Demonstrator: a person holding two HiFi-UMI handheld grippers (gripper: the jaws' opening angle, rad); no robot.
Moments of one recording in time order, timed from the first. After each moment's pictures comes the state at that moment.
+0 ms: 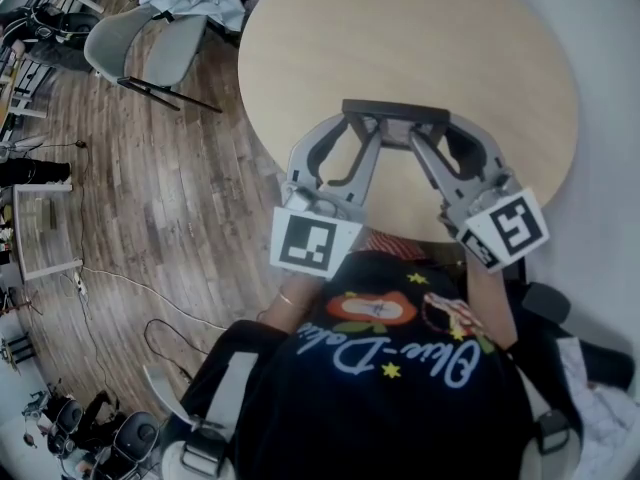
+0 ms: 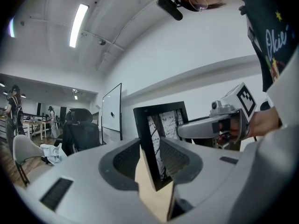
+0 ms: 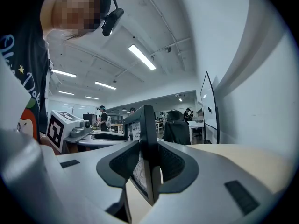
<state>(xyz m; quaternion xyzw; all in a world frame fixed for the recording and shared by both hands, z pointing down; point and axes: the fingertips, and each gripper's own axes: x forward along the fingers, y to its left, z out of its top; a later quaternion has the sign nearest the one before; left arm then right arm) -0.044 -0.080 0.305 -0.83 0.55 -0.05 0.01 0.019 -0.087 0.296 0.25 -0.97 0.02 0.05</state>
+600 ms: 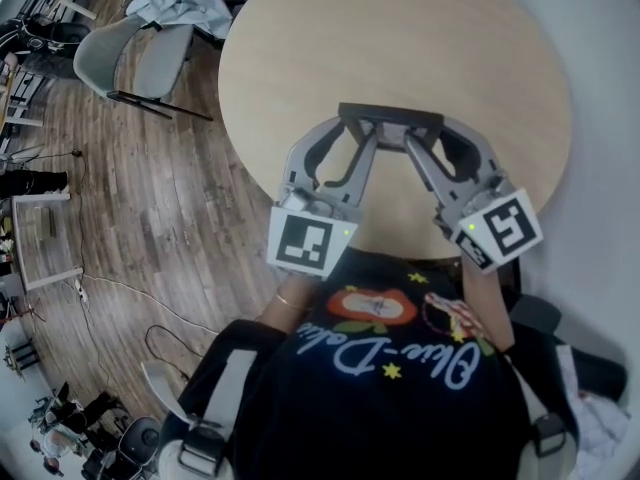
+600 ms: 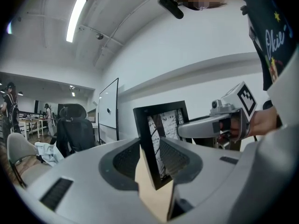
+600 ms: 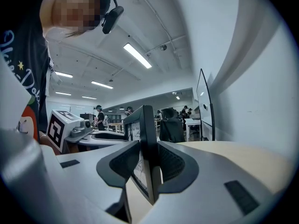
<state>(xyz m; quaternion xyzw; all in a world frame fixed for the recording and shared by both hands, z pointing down) -0.015 -0.128 0.320 -0.84 0.54 -0.06 0.00 0.048 -0.132 0.312 0.26 -0.96 0.03 0.06</state>
